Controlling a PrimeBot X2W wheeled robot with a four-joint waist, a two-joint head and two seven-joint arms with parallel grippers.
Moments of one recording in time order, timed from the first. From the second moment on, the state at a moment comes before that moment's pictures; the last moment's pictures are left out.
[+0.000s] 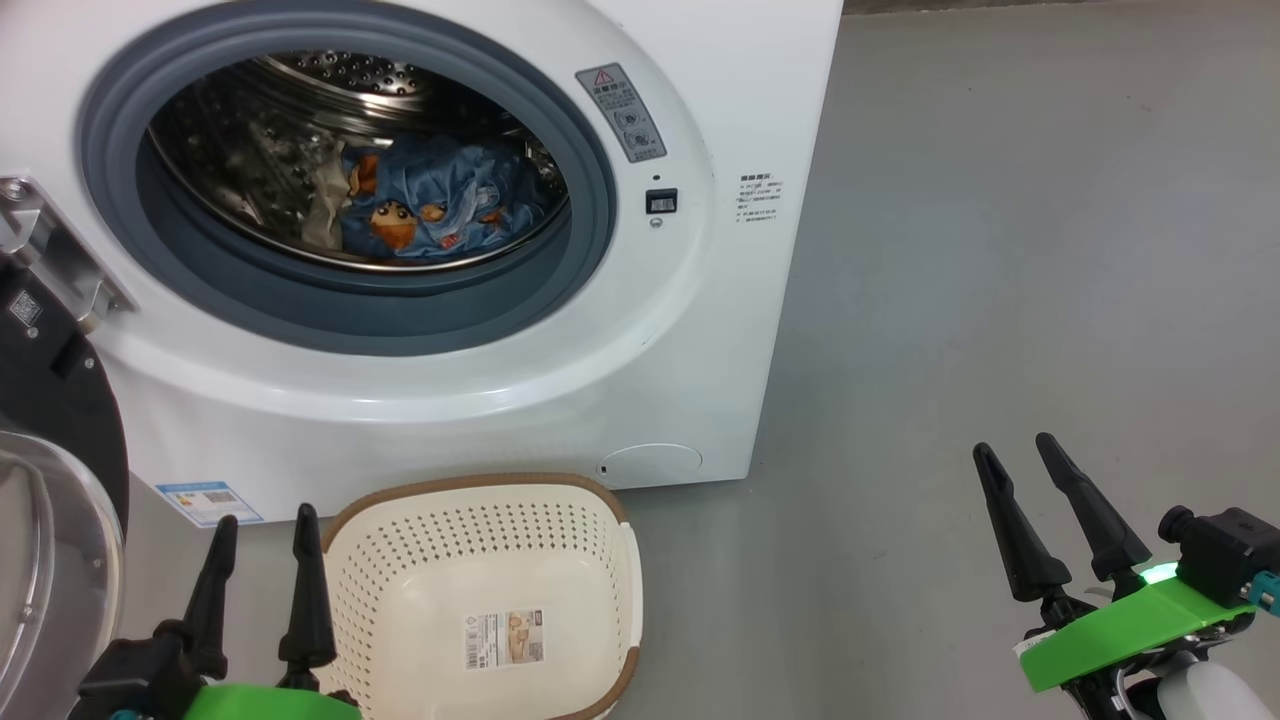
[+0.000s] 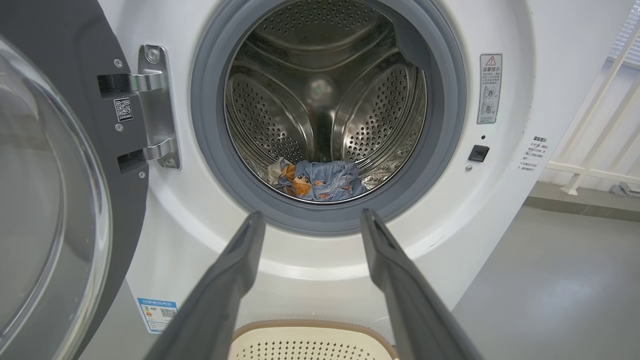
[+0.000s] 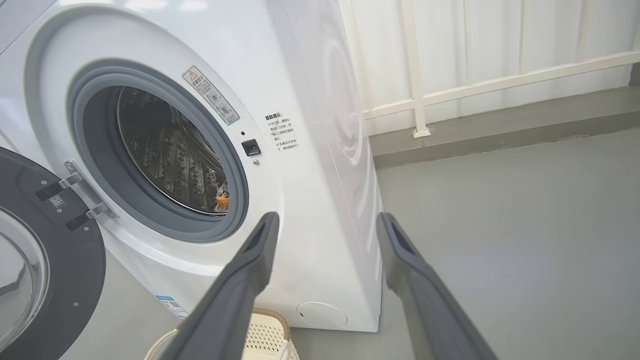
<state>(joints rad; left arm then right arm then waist) -0.05 0.04 0.00 0.15 -0.28 -0.08 -0.25 -0.12 -0.31 0.18 0.17 0.62 0.12 -0.26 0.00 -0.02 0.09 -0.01</state>
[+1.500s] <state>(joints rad) -0.05 0.04 0.00 0.13 -0.29 -0.08 -0.25 -0.12 -0.31 0.18 0.17 0.62 0.12 -0.26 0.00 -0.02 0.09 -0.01</state>
